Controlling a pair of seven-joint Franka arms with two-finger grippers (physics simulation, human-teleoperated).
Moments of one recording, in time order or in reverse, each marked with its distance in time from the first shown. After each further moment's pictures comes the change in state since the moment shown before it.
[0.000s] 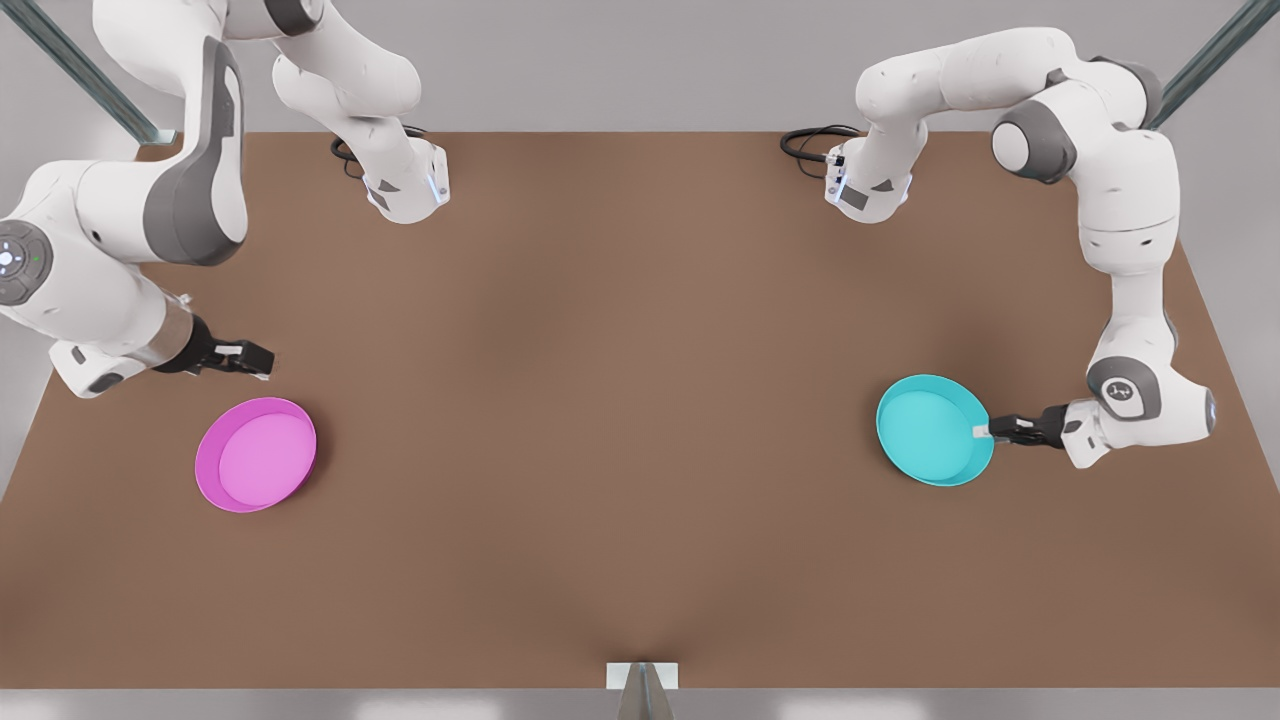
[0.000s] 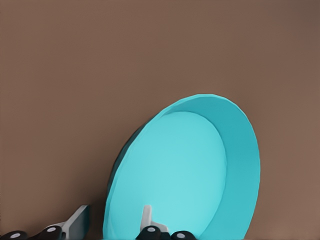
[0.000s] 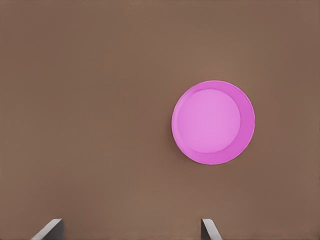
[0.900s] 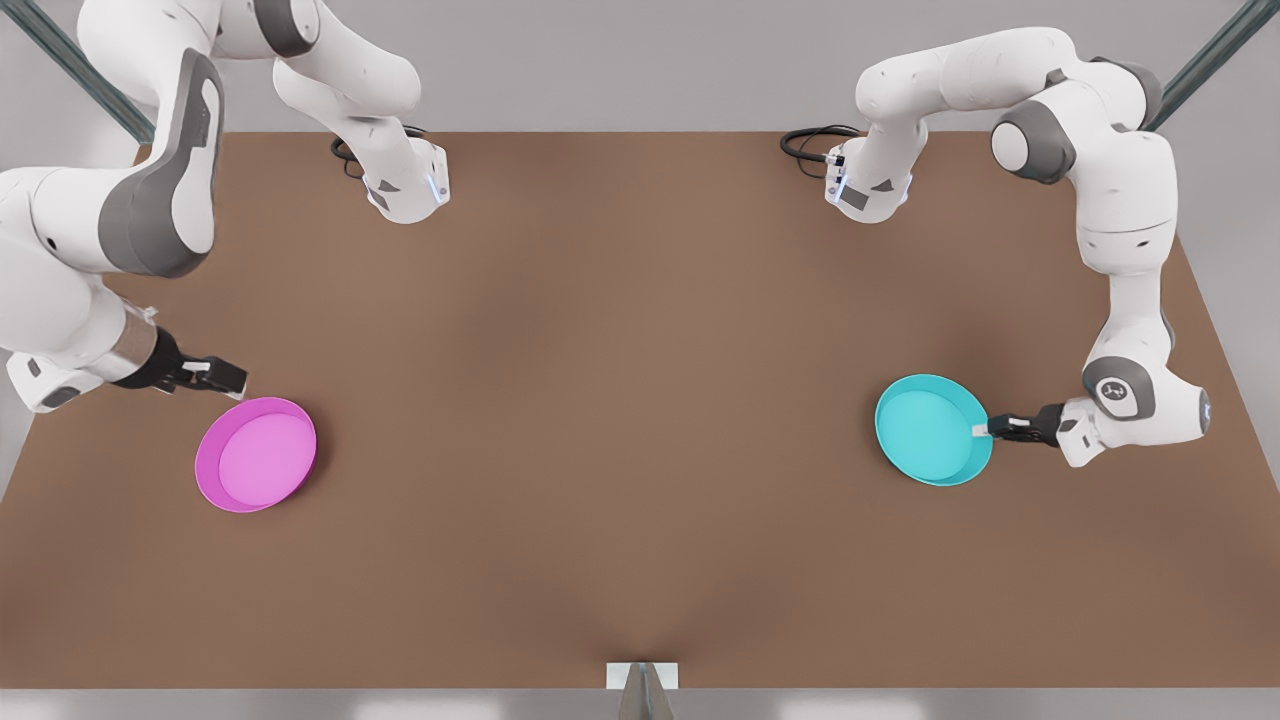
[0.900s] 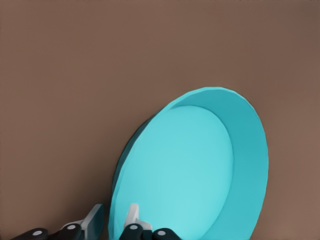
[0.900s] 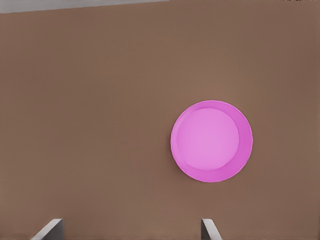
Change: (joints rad) left arm -0.002 -0.003 -0.003 -0.014 0.018 0.007 -0.005; right arm -0.034 0.036 -0.020 0.092 0.024 0.029 -0.014
